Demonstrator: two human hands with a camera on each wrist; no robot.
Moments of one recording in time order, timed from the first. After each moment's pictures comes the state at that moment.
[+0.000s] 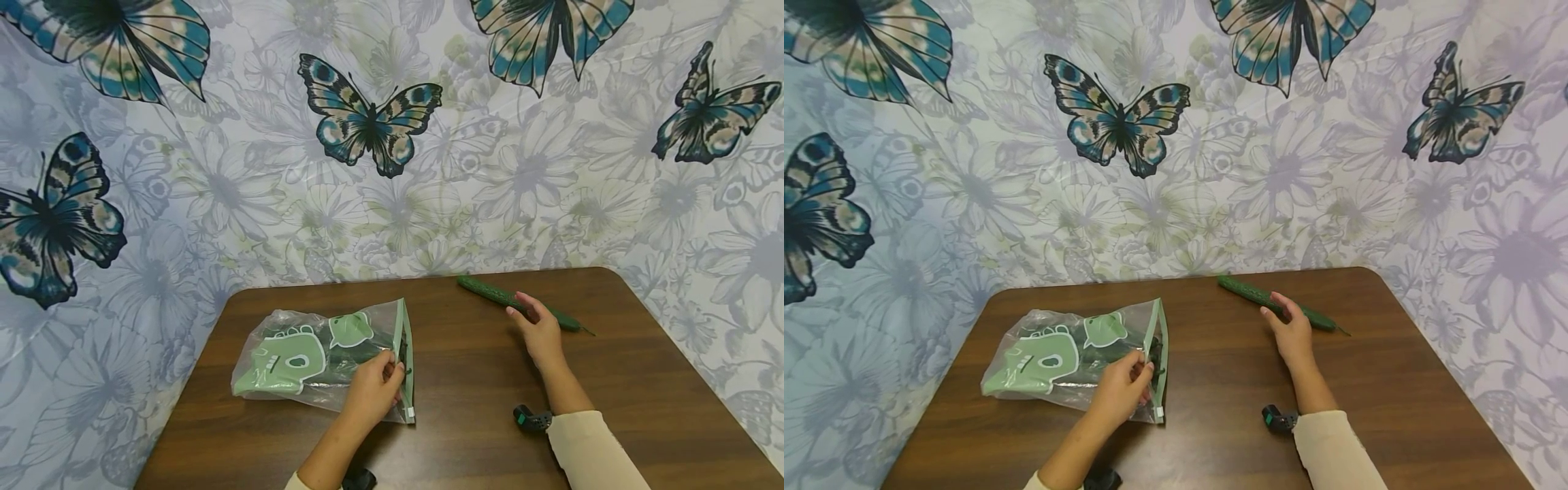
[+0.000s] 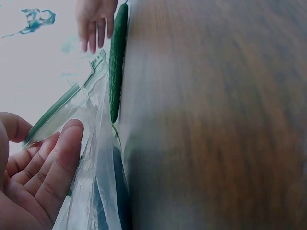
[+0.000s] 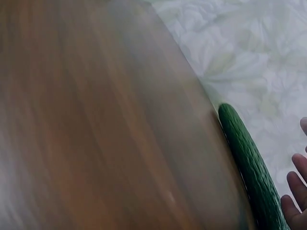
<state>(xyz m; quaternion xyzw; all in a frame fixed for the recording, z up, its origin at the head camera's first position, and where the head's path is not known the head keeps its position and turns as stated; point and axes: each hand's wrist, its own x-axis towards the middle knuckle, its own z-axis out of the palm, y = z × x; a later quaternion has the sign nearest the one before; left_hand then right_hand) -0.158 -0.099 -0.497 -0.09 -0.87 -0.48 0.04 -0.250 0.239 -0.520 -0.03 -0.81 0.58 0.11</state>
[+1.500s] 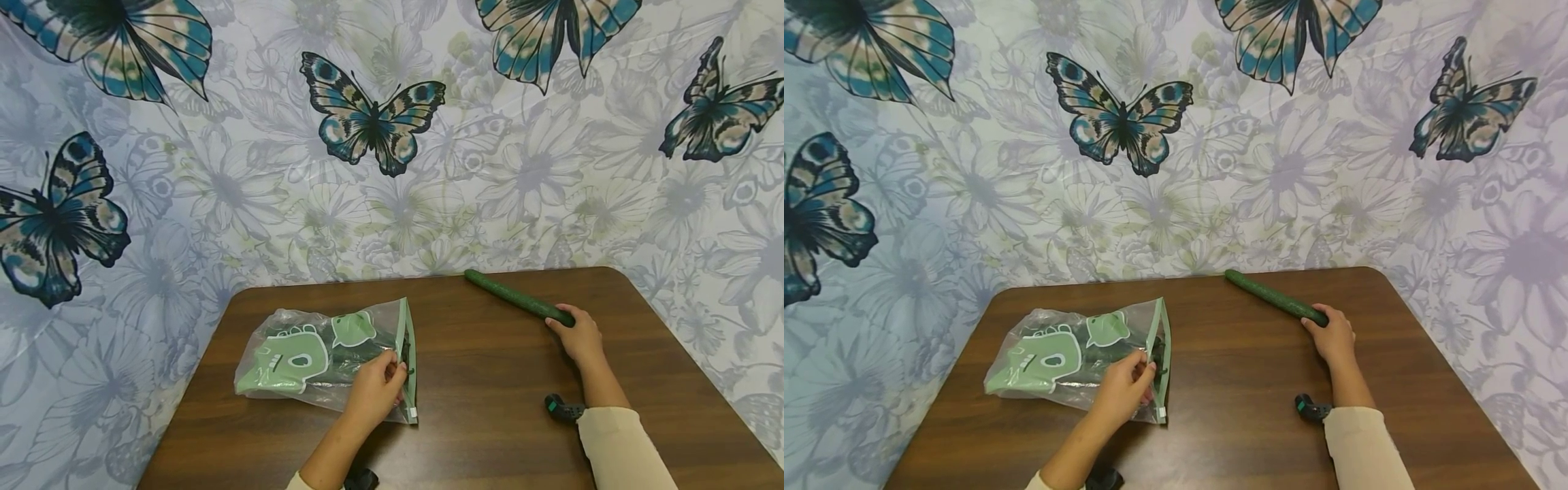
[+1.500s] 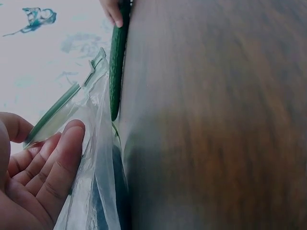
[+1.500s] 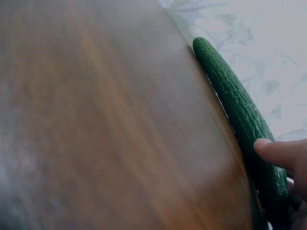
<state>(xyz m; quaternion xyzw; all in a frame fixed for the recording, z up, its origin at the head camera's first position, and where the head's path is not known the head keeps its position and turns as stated) -0.158 -0.100 -0.498 -0.09 -0.87 -0.49 0.04 -0.256 0.312 -0.526 -0.10 -0.92 0.38 0.02</state>
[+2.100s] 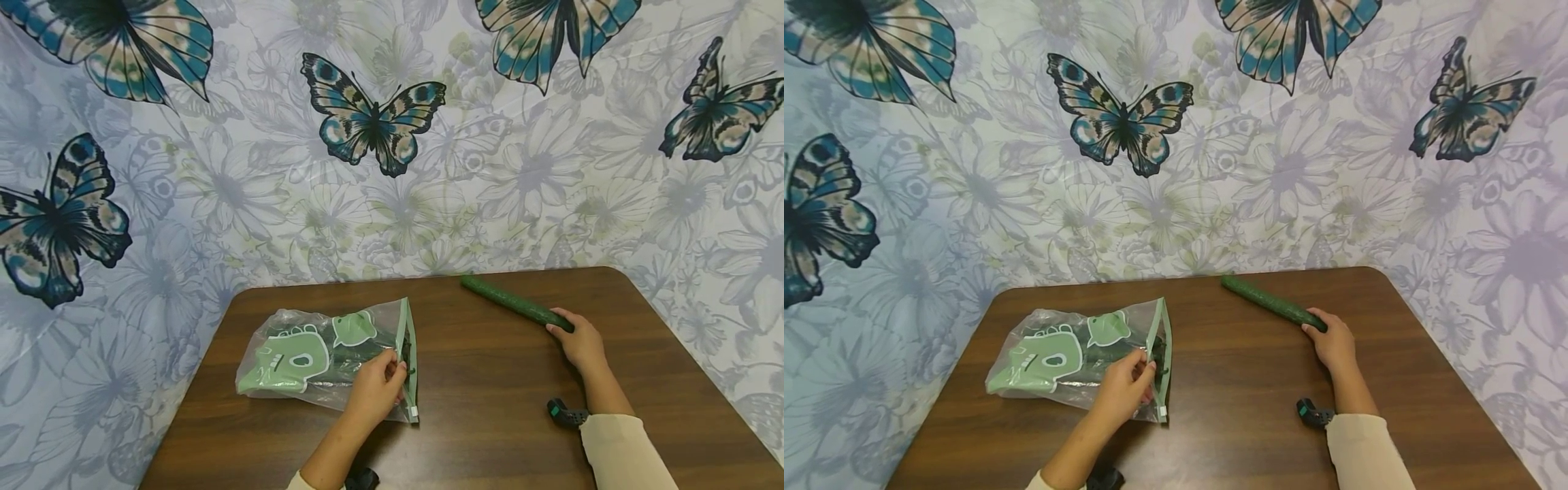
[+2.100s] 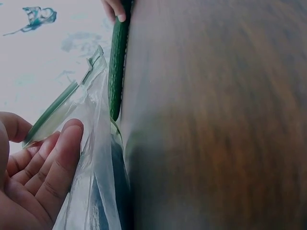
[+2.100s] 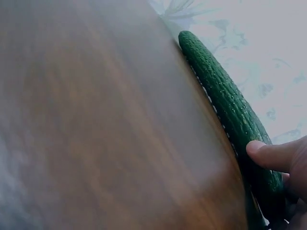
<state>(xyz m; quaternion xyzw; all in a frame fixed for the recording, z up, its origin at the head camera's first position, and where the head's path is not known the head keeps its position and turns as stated) -0.160 -0.102 -0.499 -0.09 -0.87 -0.49 0.05 -0.246 0.312 -0.527 -0.07 -0.93 0.36 0.00</state>
